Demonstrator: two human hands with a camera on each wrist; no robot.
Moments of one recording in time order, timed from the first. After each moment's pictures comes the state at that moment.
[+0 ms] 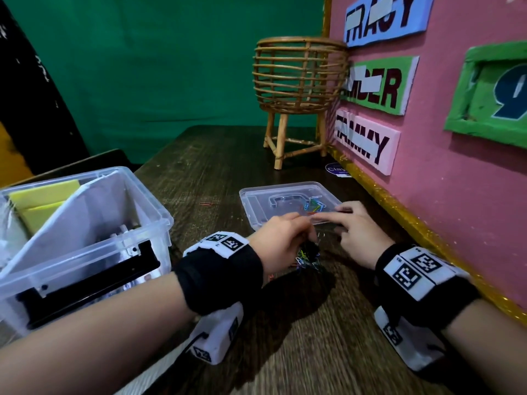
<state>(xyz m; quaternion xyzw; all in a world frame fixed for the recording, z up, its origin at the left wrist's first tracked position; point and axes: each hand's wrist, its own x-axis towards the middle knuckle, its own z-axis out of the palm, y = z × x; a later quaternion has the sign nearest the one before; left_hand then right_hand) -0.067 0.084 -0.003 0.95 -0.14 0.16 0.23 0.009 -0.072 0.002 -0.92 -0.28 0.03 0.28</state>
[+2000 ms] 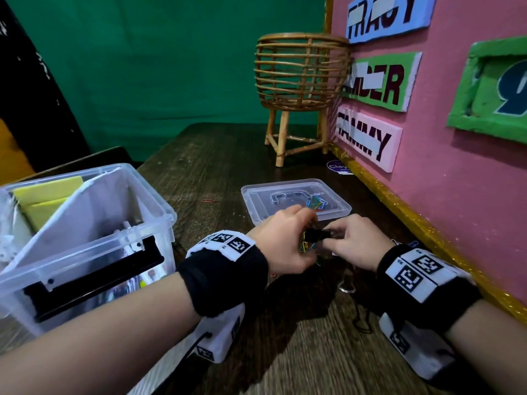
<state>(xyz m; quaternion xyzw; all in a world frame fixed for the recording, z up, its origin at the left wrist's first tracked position) -0.073 0.079 0.002 0.97 -0.11 0.15 0.18 -0.003 -0.069 0.002 -0.91 -0.28 0.06 0.31</state>
